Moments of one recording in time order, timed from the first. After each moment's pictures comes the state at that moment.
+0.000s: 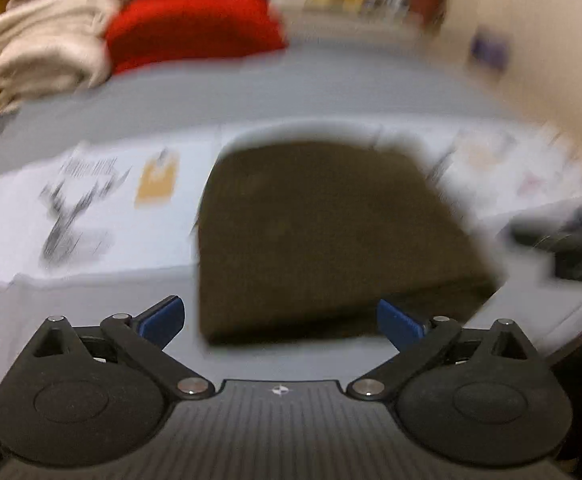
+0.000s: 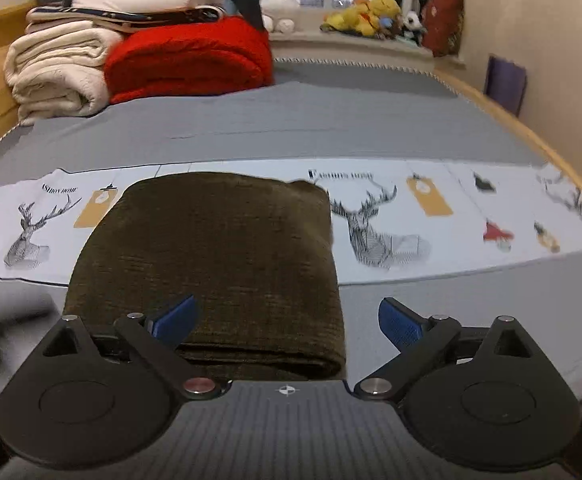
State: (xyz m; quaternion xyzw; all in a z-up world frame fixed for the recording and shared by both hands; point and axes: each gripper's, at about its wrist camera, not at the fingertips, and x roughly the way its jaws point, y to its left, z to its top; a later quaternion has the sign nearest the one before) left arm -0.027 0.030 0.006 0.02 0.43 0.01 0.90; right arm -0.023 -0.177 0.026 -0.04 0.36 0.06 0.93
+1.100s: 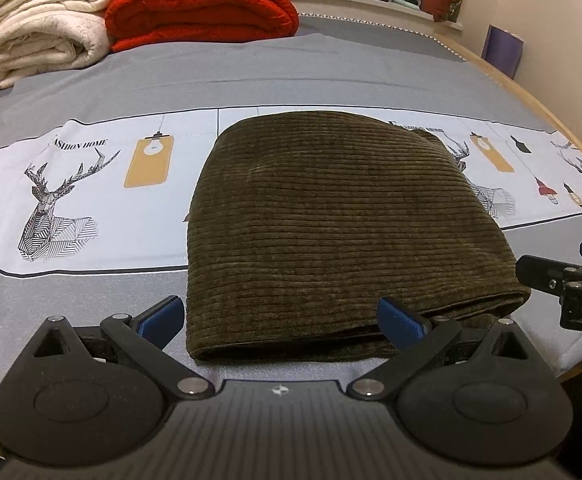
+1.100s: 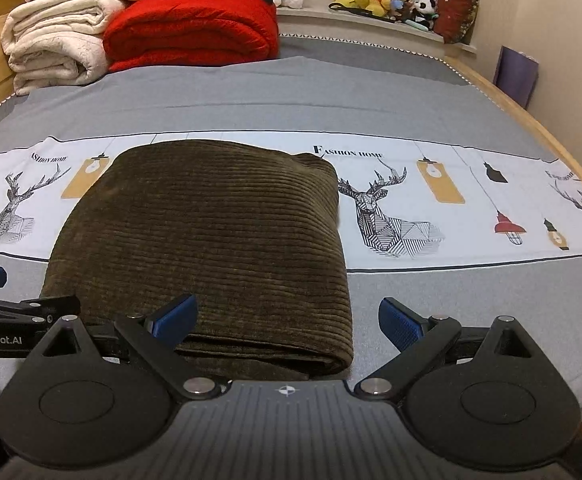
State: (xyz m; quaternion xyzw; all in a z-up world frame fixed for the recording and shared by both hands) left arm 0.004 0.043 -0.019 -0.01 0.43 0.00 0.90; right arm -0.001 -0.168 0.000 -0.05 0.40 0.06 0.91
